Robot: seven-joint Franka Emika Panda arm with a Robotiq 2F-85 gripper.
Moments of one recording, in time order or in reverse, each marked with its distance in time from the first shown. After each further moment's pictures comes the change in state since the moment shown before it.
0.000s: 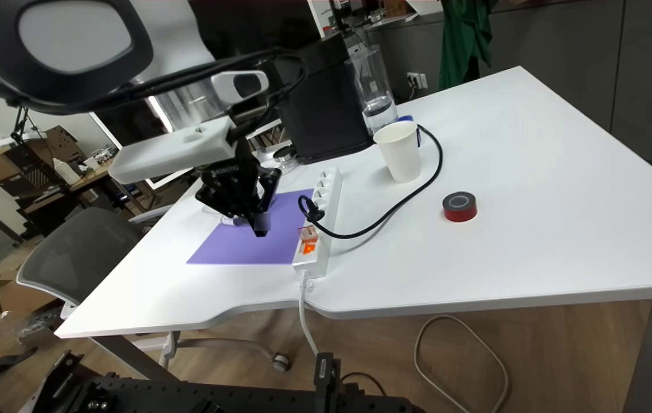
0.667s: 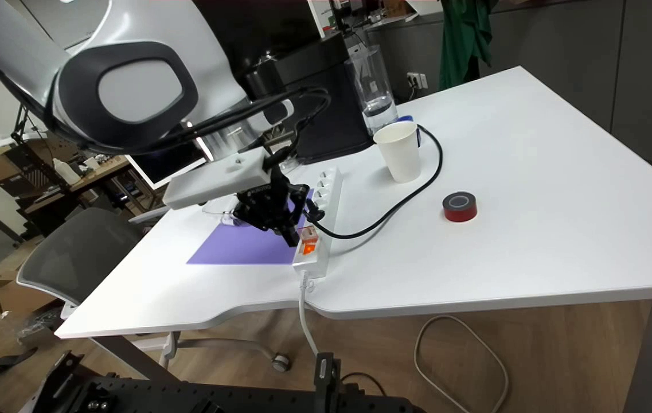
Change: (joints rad) arm -0.033 0.231 0.068 0.065 0.006 0.208 0.054
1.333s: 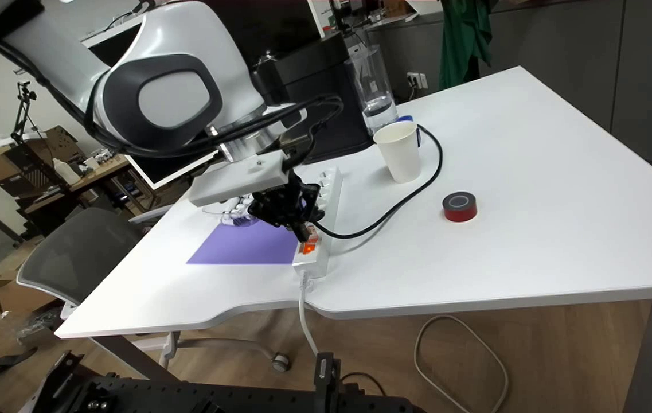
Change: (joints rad) arm -0.095 0.101 0.118 0.088 0.028 0.019 0.002
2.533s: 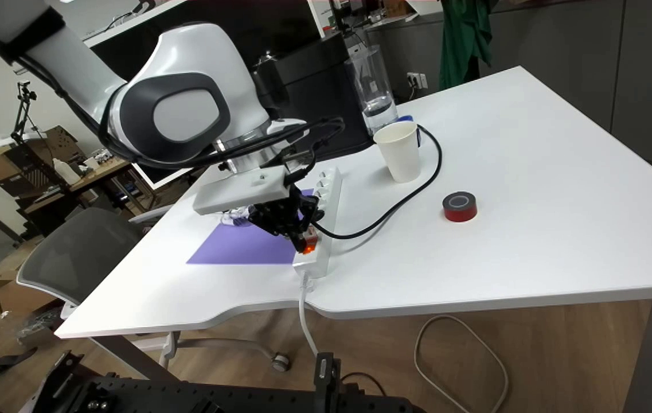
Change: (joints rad) arm -0.053 0.063 0.077 0.028 0.017 -0.002 0.015
